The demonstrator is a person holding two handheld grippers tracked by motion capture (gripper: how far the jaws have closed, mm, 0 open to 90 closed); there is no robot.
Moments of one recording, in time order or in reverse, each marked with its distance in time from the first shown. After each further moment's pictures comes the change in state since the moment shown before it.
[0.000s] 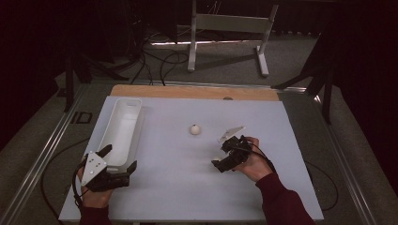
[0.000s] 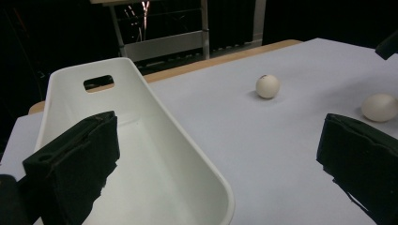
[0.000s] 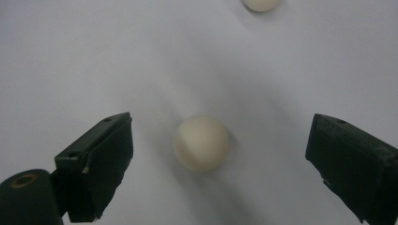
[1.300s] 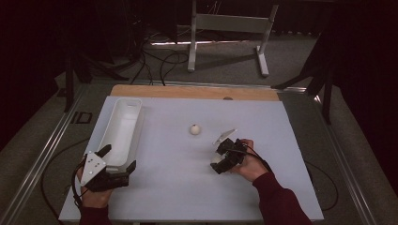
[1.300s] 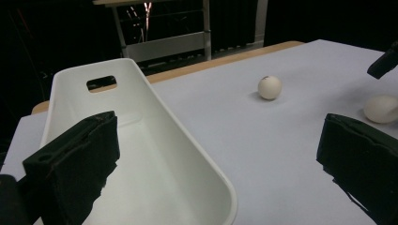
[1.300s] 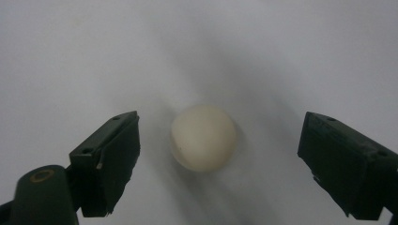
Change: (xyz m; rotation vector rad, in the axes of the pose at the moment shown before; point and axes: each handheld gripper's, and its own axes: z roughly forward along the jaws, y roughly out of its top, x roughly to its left) left arm 0.000 0.000 -0.001 -0.002 0.008 -0.004; right arm 0.002 -0.002 0.023 0.091 -0.011 -0.034
